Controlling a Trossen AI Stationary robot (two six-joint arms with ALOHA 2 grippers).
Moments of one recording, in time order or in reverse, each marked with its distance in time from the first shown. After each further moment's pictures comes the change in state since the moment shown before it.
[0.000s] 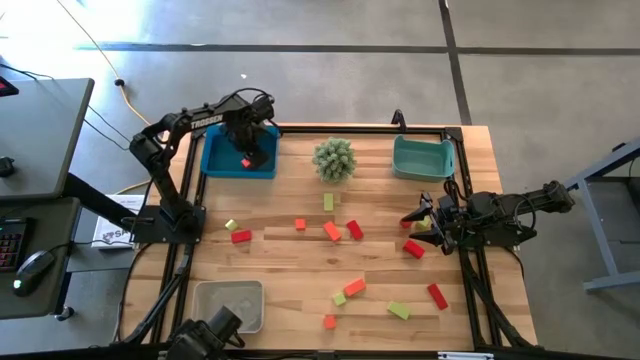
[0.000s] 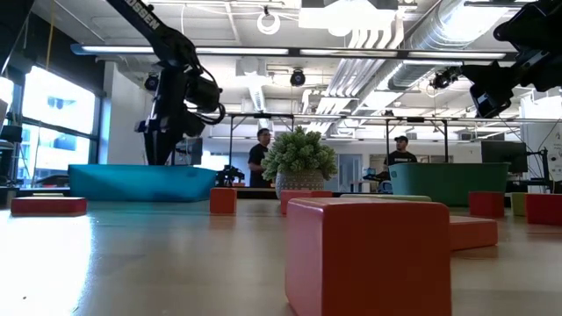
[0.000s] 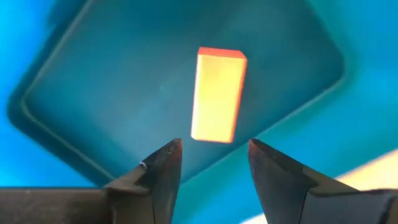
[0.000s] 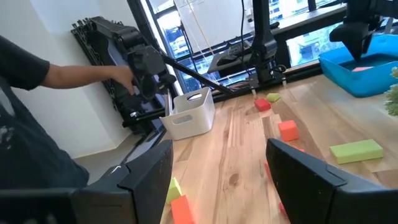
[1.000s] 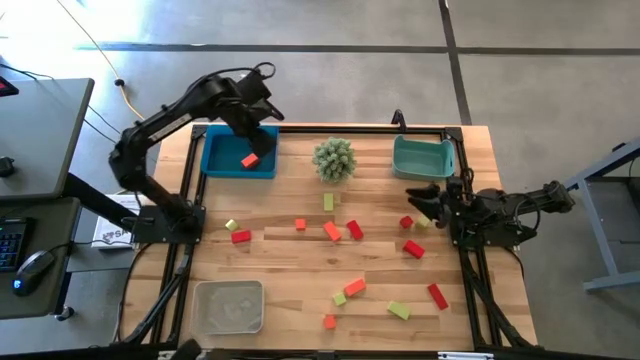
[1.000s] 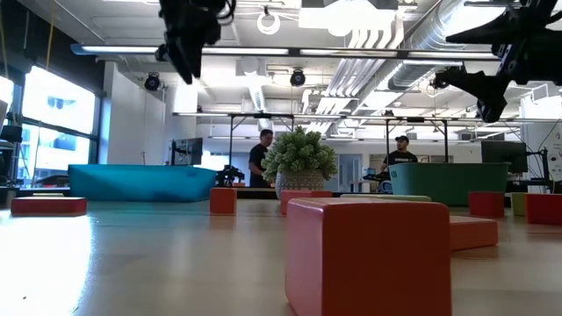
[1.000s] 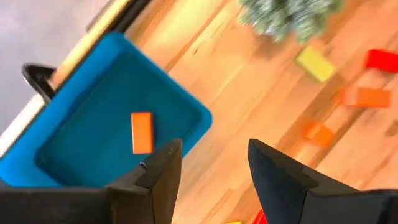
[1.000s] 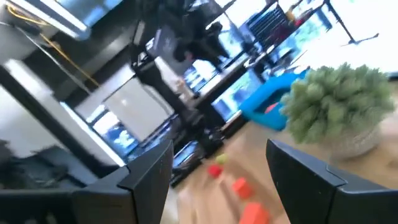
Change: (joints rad) left arm -0.216 -0.241 0.393 -0.215 0.111 -0.088; right arm 0.000 0.001 0.014 0.149 0.467 0.291
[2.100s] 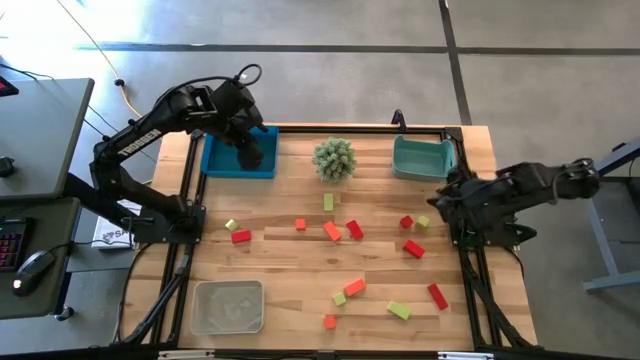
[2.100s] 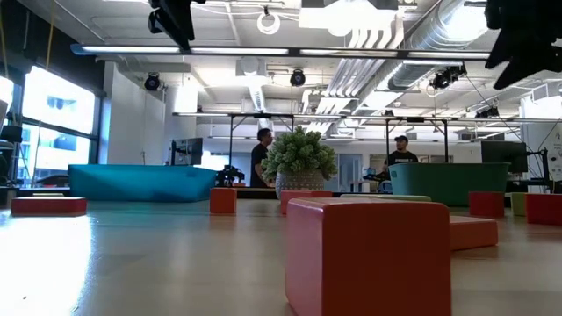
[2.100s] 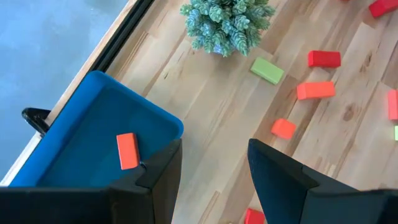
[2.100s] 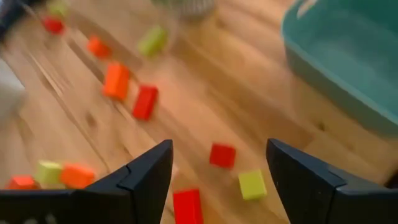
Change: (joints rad) left arm -0.127 -0.147 0.000 0.006 -0.003 0.028; right arm 0.000 0.599 0.809 -1.382 -0.117 0.404
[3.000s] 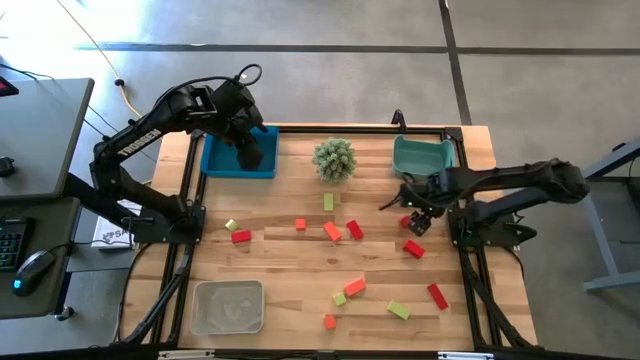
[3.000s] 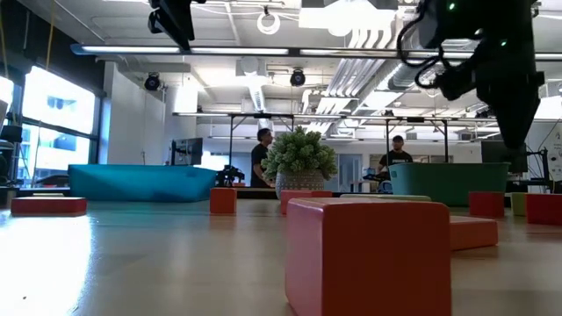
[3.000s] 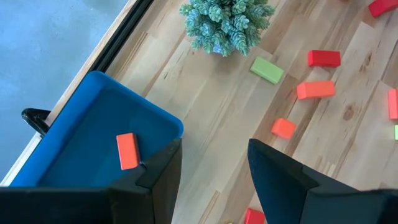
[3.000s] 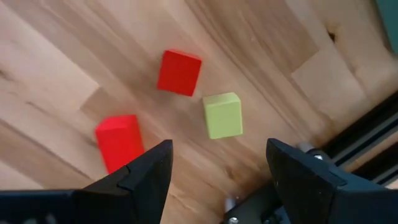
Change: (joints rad) left arm 0.000 0.000 0.000 0.000 0.000 0.001; right arm -0.294 0.581 -0.011 -0.009 -0.358 -0.328
